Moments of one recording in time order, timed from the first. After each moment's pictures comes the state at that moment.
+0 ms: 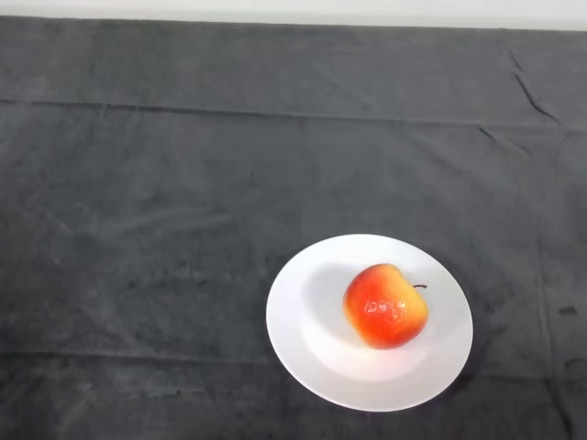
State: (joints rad) left arm 0.15 0.46 0.49 -0.40 0.03 0.09 0.58; right arm -0.67 -0.55 -0.81 1.18 0.80 0.51 0.58
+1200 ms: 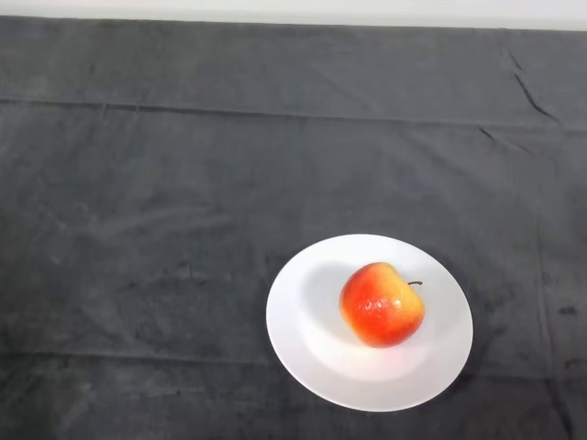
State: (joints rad) left arm 0.15 0.45 0.49 -0.40 0.05 0.09 0.56; right arm -0.67 -0.55 -0.81 1.18 0.80 0.51 0.58
